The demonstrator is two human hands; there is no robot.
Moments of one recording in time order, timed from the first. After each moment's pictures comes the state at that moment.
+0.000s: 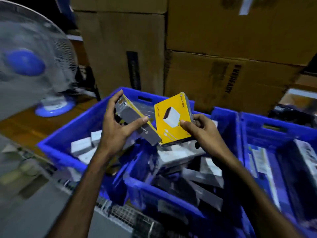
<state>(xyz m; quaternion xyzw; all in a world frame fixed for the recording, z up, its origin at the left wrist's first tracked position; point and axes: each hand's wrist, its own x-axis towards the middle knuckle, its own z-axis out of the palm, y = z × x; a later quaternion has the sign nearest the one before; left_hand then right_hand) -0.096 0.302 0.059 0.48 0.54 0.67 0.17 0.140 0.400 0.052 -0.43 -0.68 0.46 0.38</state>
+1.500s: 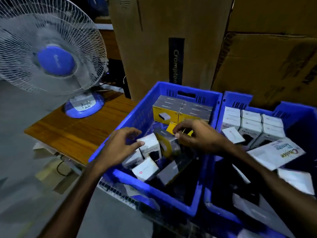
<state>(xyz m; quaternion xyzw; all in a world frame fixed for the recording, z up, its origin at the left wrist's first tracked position) -0.349 0.294 -0.026 0.58 0.72 0.34 0.15 -0.079 0.429 0.020 -0.29 -0.90 0.28 0.15</state>
